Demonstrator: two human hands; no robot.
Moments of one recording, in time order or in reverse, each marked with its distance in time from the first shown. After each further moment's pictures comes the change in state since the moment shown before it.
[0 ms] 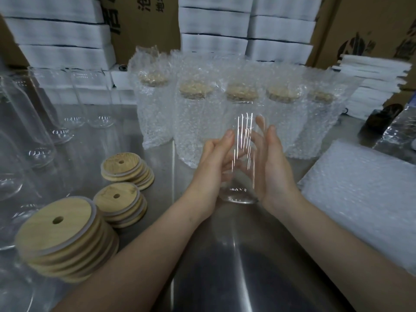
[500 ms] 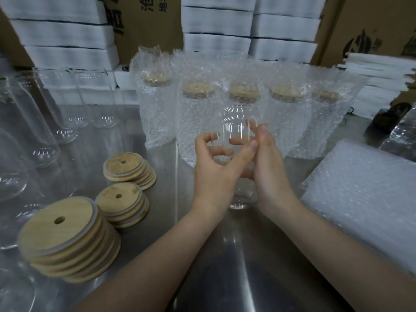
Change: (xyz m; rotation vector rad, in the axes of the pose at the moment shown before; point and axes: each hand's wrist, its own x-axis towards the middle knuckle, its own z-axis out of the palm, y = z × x) left_hand -0.009 -0.011 0.009 0.101 0.174 0.315; right_hand -0.006 0.006 0.013 -0.184 0.053 -0.115
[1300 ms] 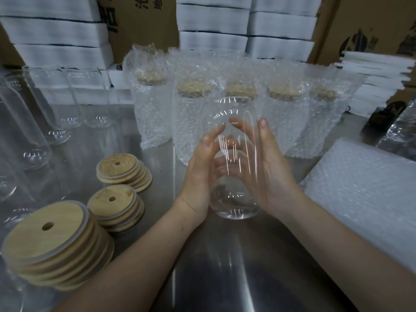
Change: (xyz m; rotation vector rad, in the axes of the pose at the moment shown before) left_hand 0.008 0.004 -0.017 -0.323 -0.164 -0.157; right_hand -0.001 -0.018 -0.007 0.205 -0.277 0.167
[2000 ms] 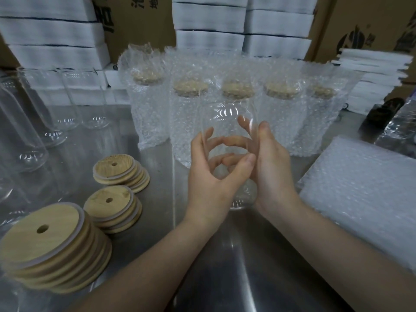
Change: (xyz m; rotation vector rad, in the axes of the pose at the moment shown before) left_hand -0.016 -0.013 0.013 0.269 0.065 0.259; right_hand -0.006 0.001 0.010 -0.072 0.308 -0.091
